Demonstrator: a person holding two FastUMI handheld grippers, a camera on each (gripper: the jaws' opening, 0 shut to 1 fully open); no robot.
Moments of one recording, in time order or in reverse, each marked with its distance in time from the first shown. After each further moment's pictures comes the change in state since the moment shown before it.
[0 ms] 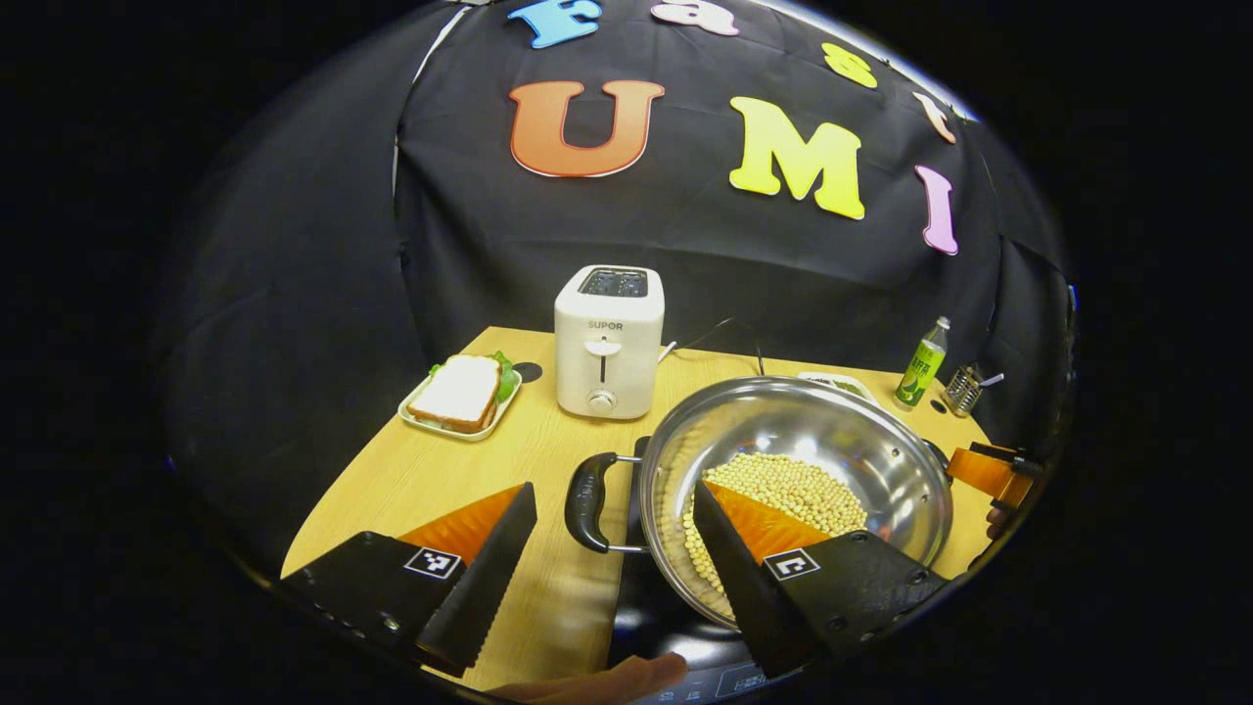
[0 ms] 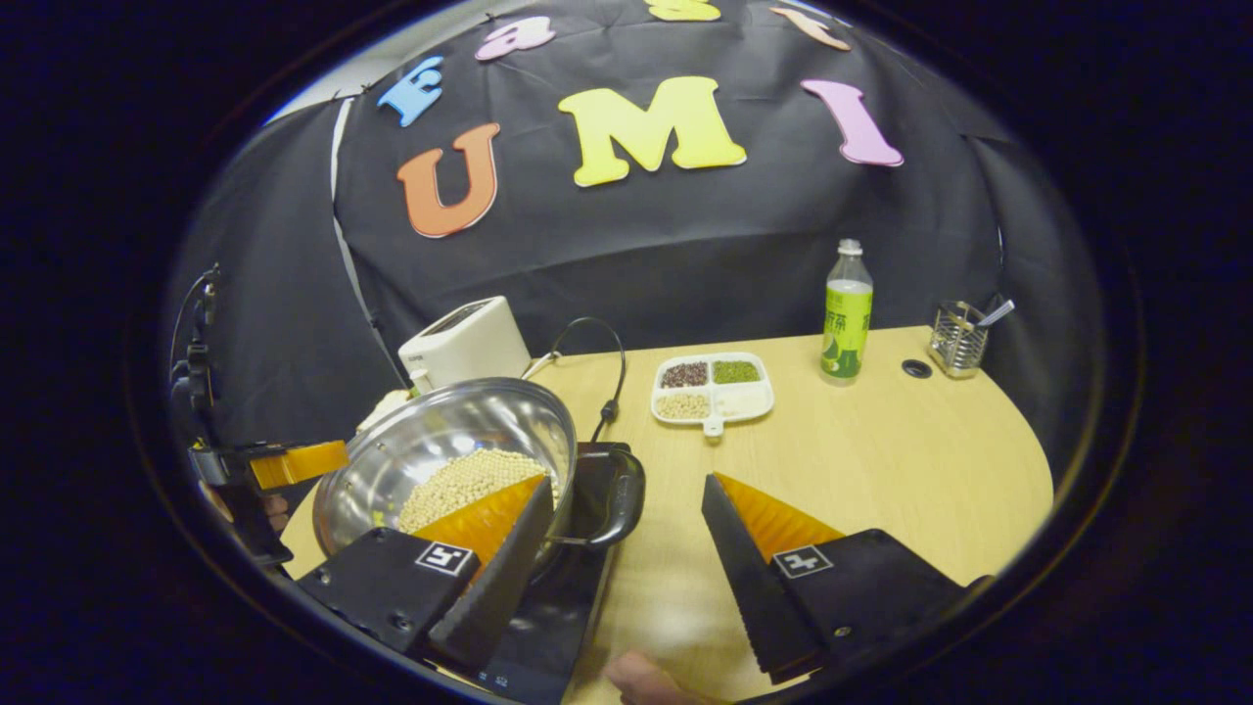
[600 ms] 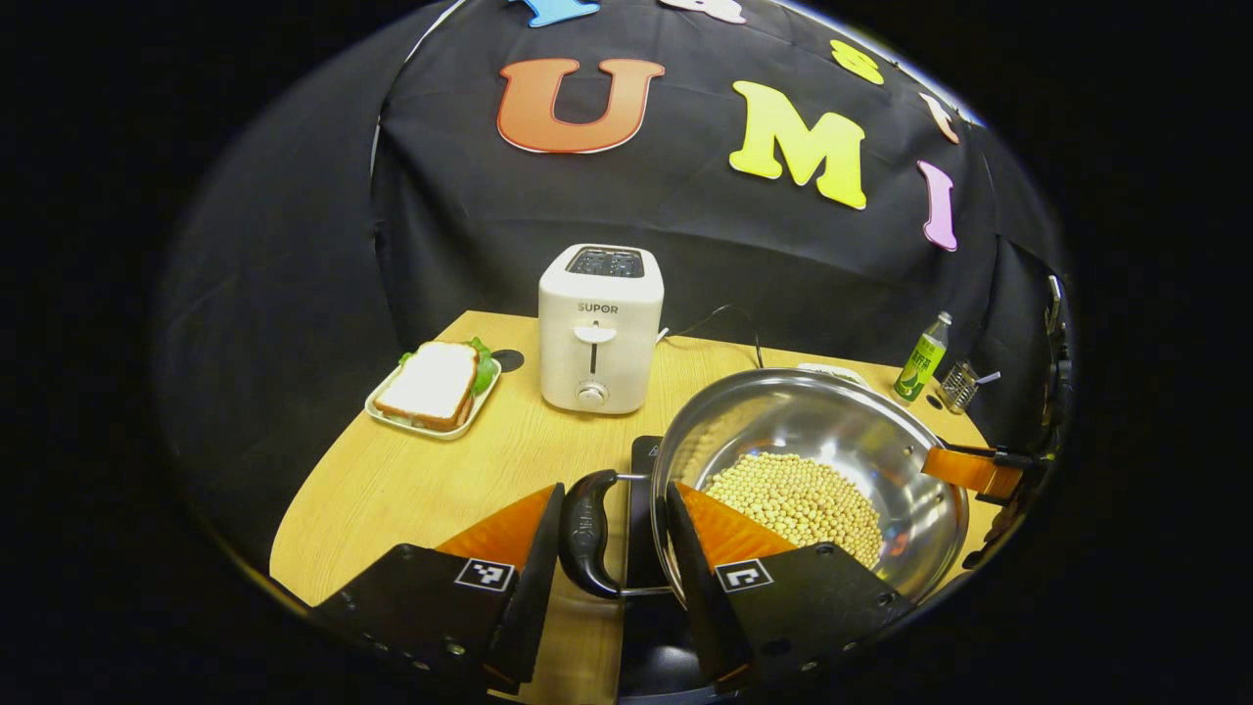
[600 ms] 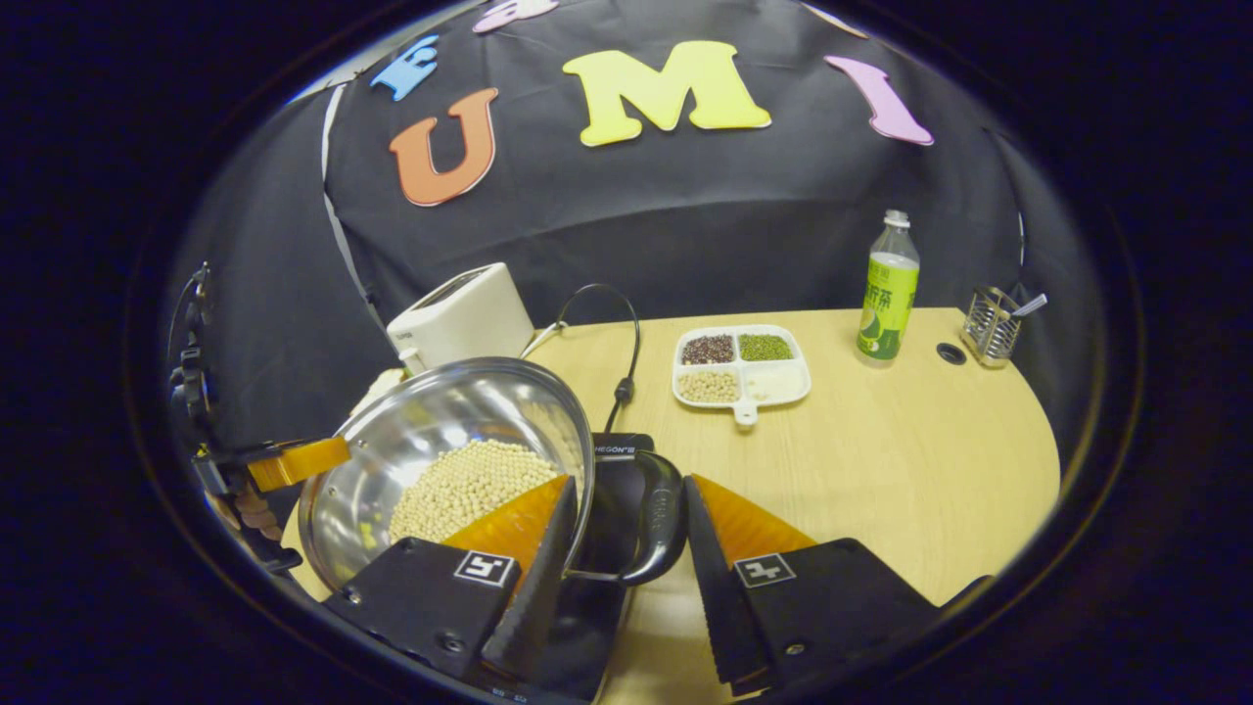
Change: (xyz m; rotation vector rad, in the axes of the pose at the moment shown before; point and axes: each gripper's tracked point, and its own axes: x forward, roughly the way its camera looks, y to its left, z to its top) left arm 0.046 0.008 -0.008 0.002 0.065 -0.055; right arm 0.055 0.025 -0.008 0.028 0.128 0.039
